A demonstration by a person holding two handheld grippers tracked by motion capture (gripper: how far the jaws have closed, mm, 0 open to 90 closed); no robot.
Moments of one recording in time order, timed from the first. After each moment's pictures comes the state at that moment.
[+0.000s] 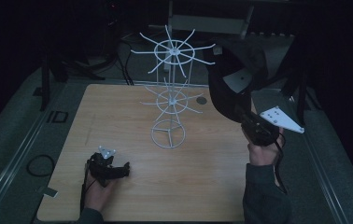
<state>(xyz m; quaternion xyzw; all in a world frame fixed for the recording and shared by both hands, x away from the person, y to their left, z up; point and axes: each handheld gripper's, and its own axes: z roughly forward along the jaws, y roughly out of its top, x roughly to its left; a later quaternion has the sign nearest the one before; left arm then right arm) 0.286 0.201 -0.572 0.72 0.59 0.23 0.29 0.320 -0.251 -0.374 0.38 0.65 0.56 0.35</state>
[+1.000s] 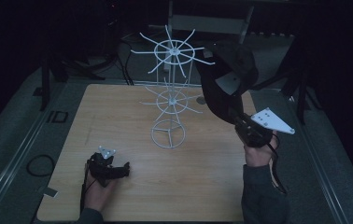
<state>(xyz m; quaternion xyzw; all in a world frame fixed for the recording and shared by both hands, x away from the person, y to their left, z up) 0.286 0.201 -0.572 0.72 0.59 0.23 0.29 0.320 -0.237 -0.381 0.34 0.68 0.55 0.35</state>
